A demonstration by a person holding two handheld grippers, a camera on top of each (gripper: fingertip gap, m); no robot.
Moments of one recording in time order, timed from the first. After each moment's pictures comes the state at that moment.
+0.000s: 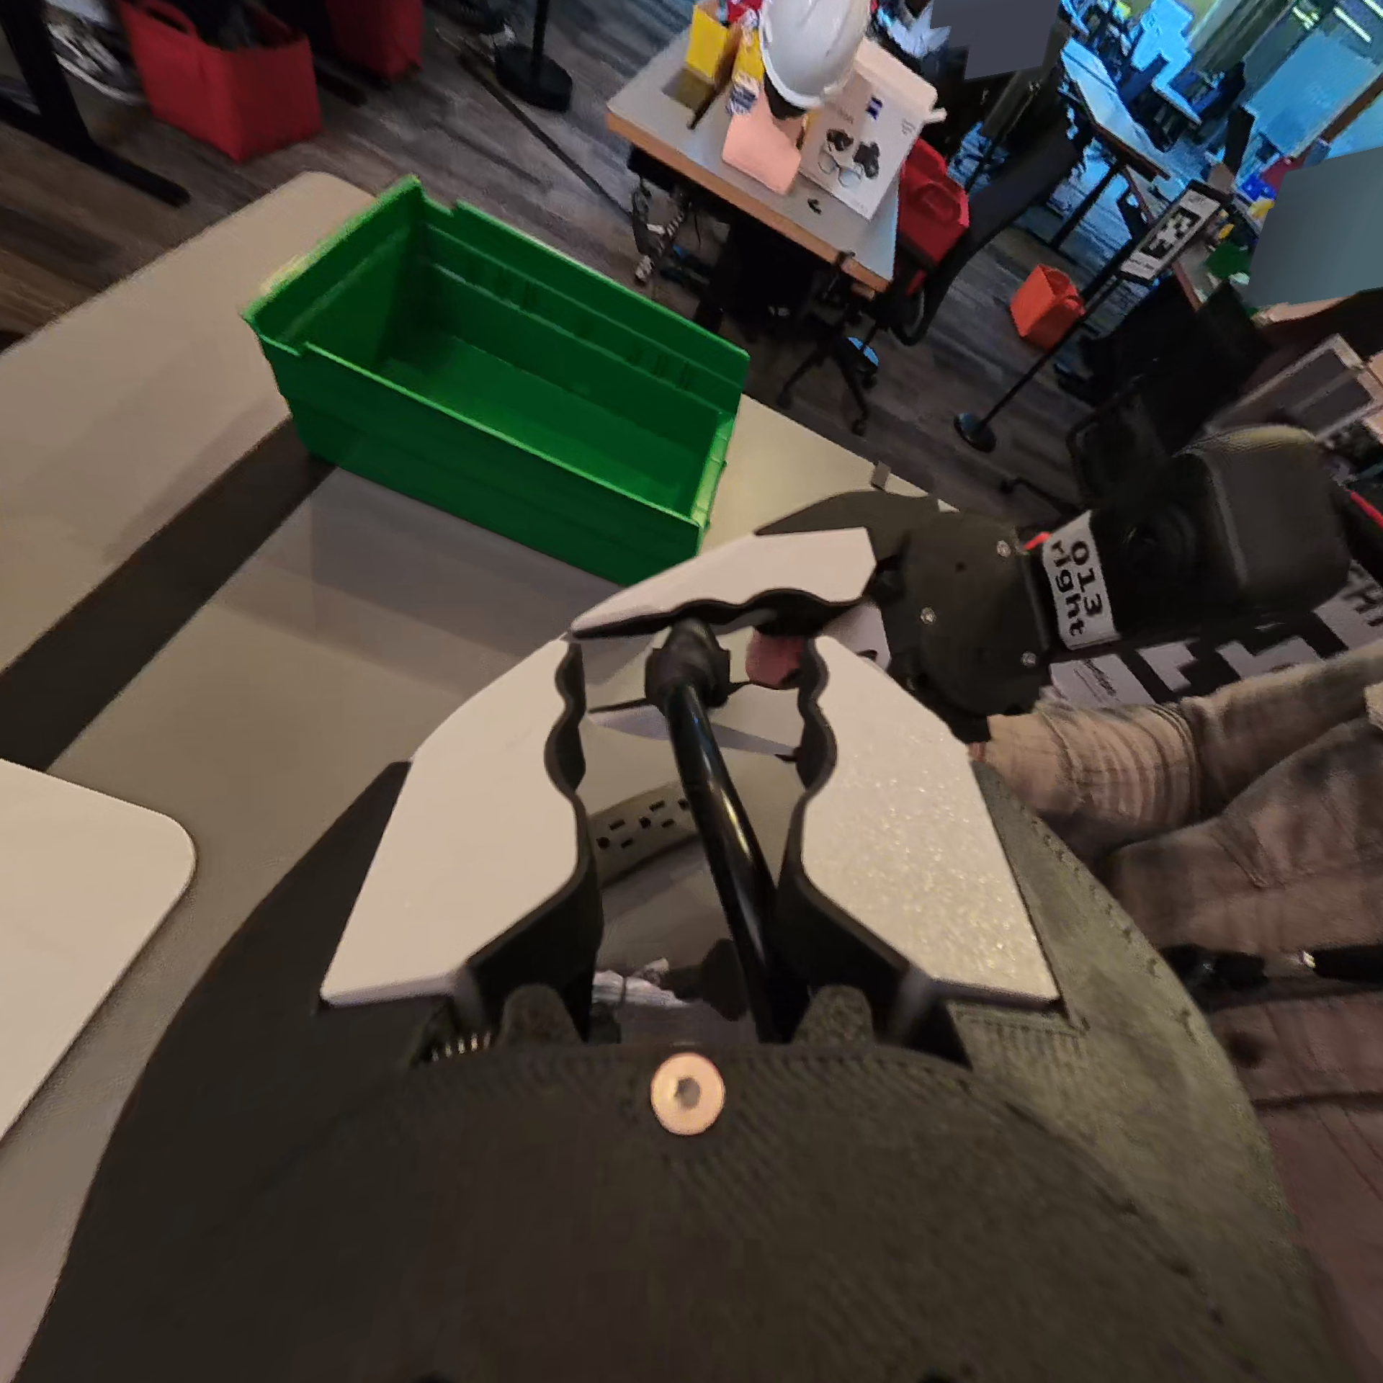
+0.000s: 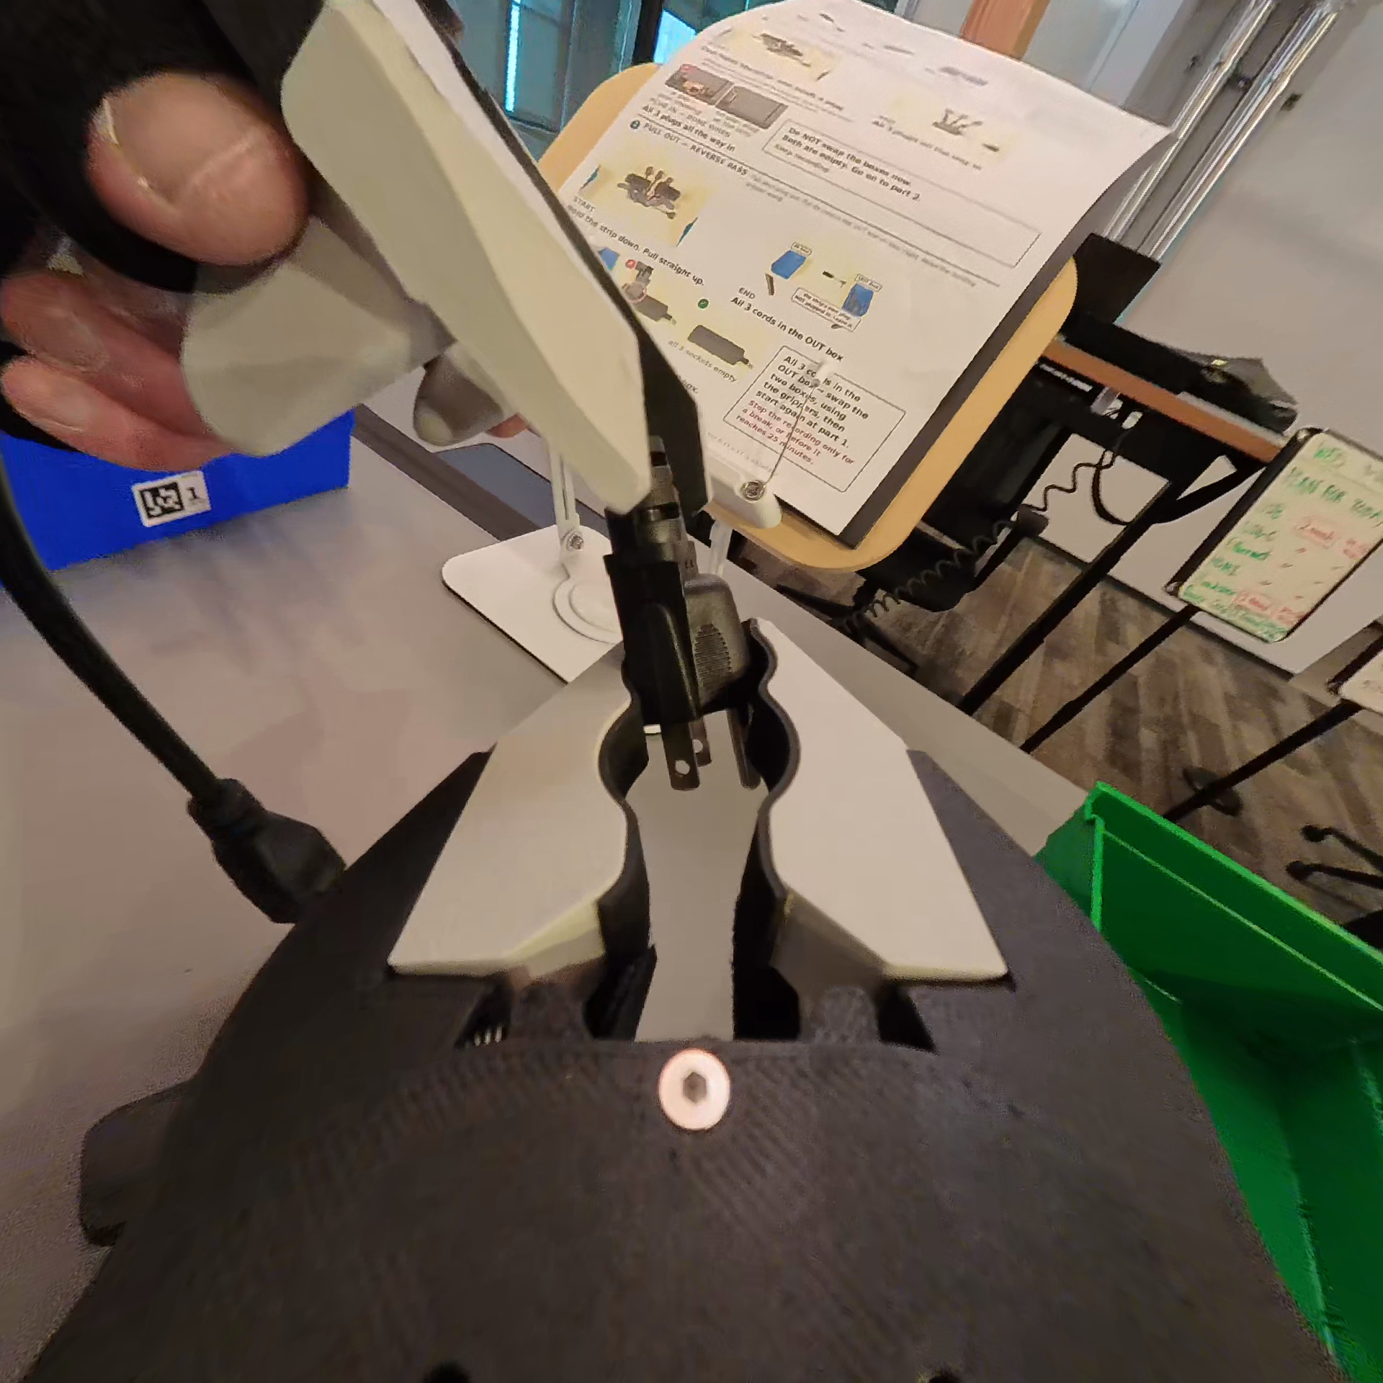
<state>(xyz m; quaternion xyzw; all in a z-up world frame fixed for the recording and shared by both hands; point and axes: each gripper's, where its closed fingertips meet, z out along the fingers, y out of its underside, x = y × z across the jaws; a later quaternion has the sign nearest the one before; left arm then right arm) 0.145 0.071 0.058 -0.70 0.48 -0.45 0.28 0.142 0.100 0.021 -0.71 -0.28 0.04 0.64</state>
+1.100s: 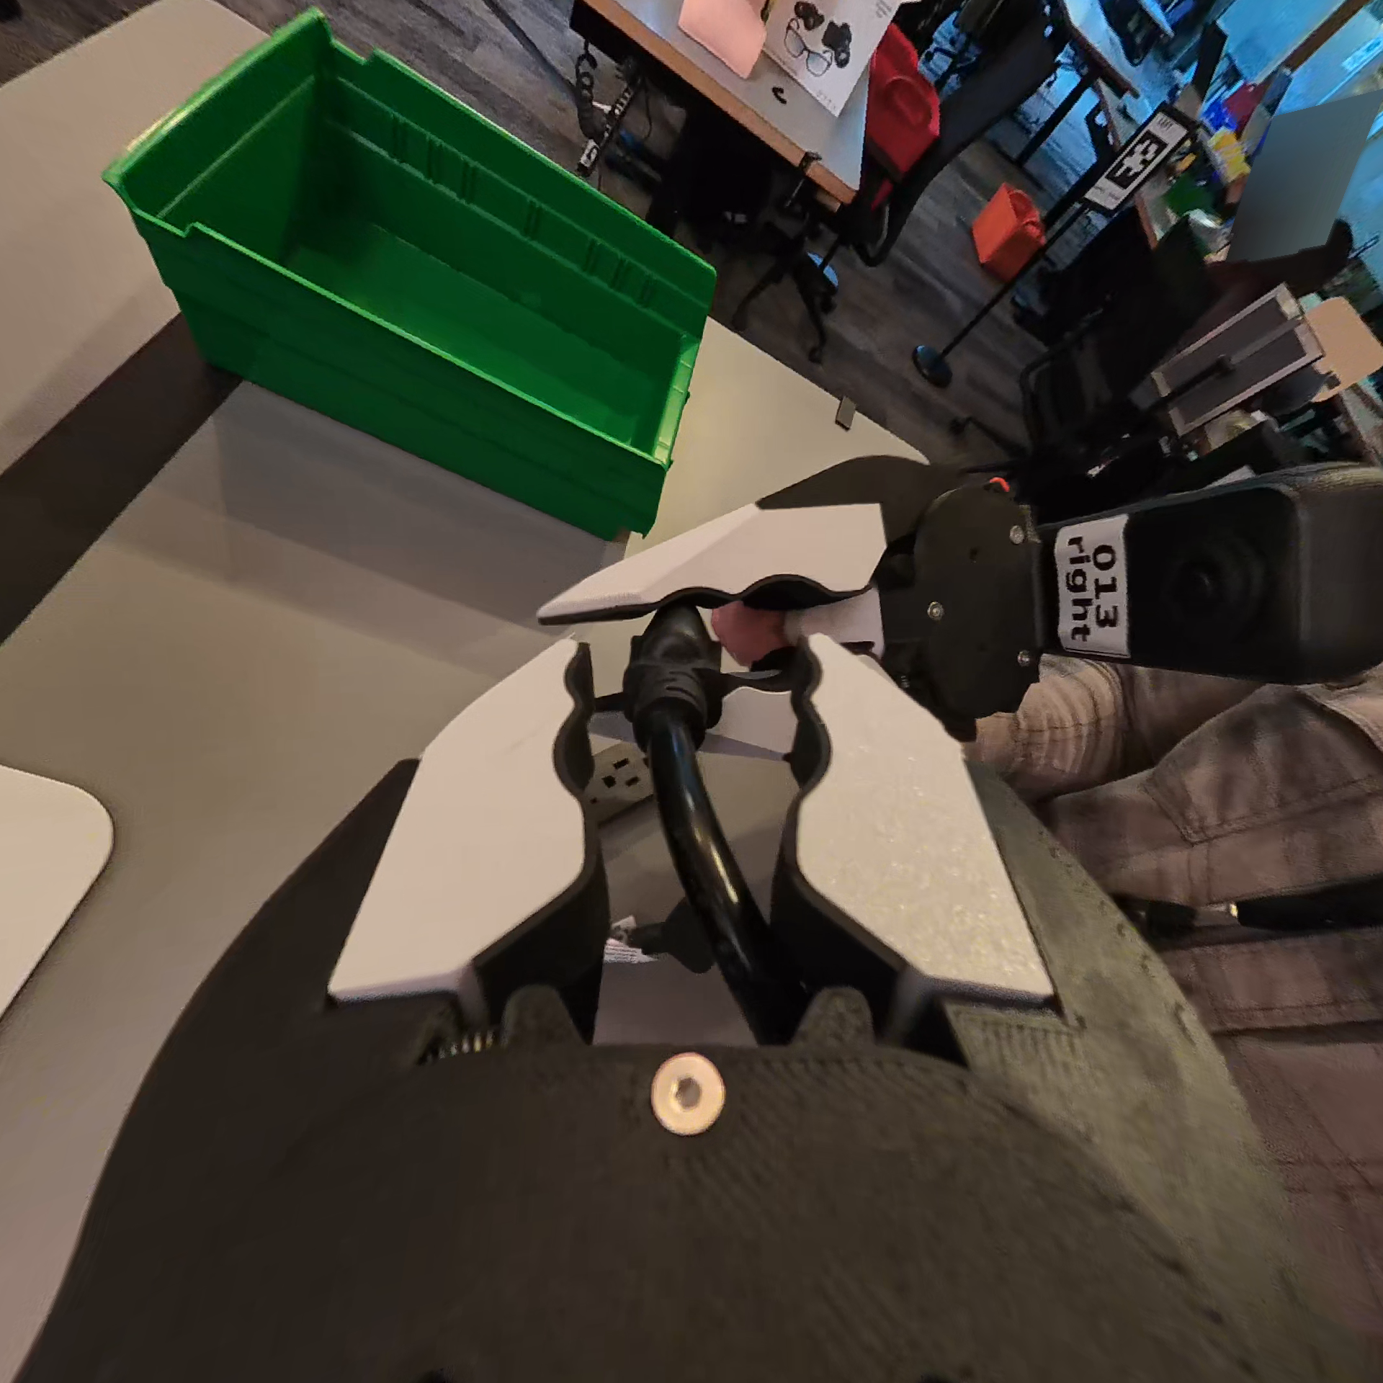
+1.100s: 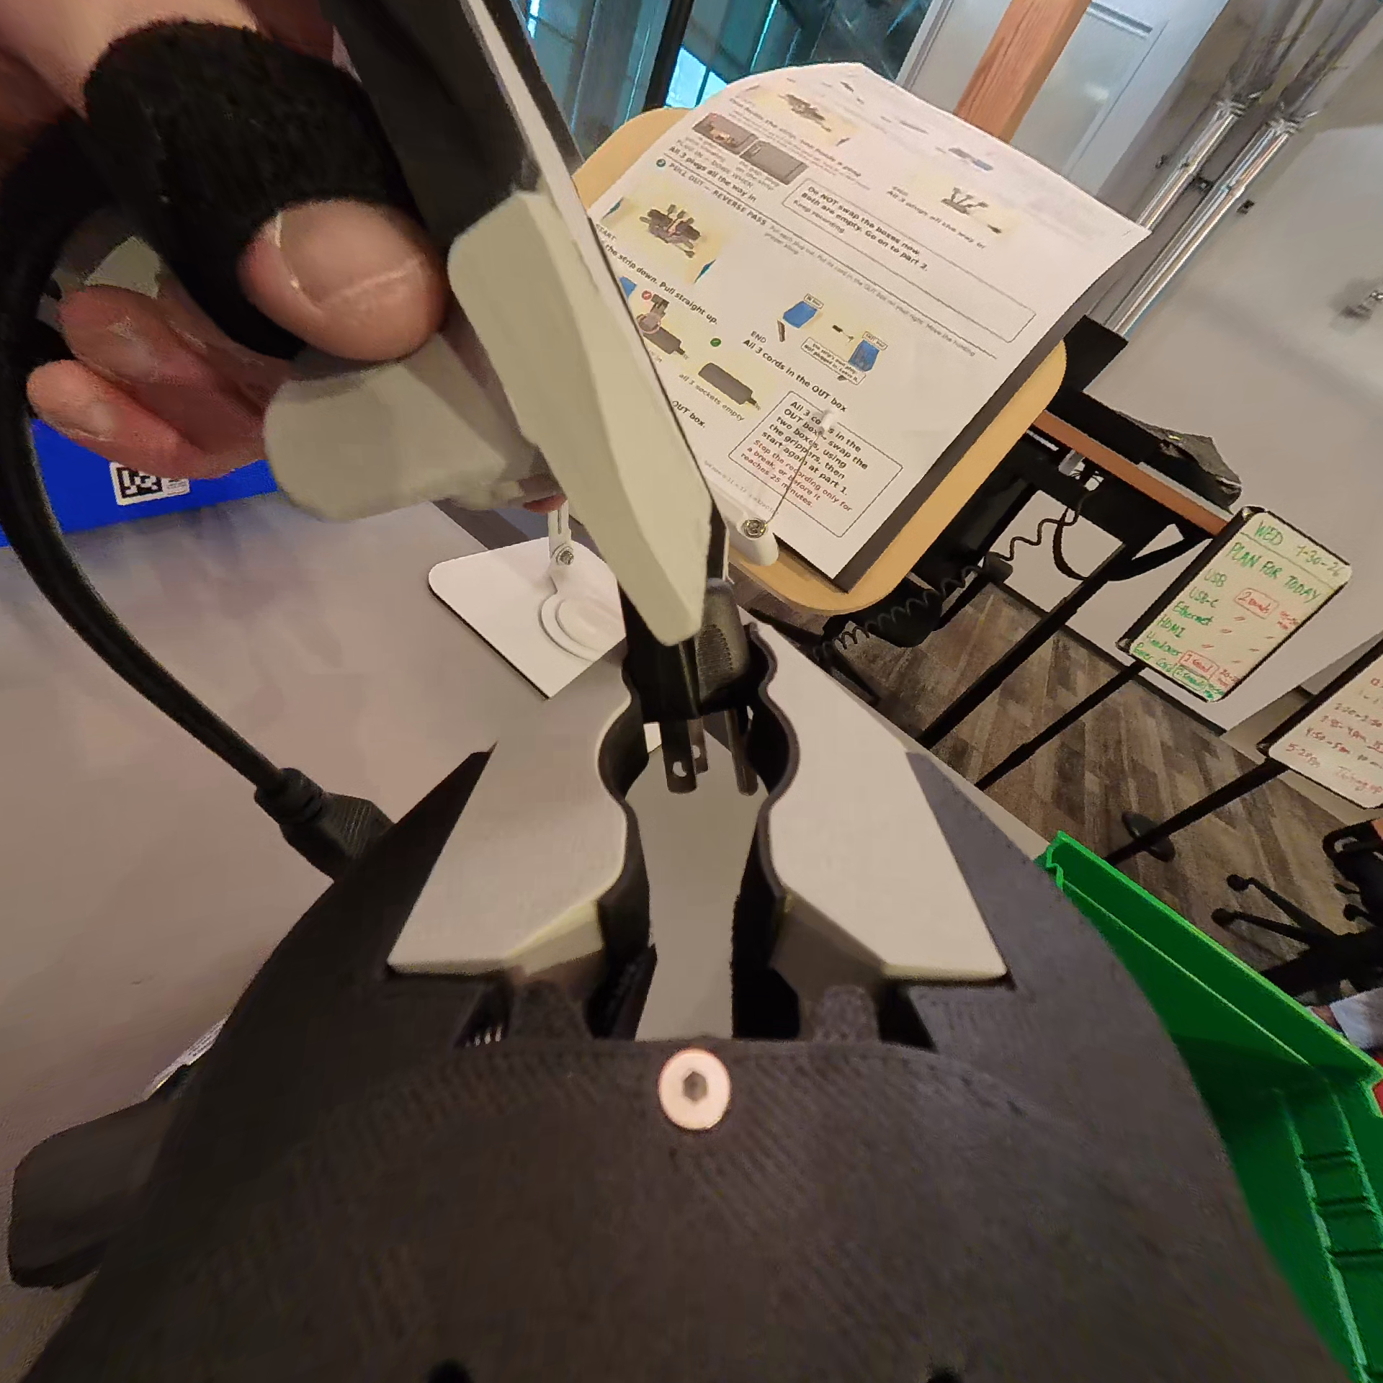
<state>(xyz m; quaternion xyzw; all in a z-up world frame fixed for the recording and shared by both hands) 0.147 0.063 0.047 -0.71 0.49 -0.45 0.21 0.131 0.101 0.028 -0.69 -0.31 0.01 0.65</state>
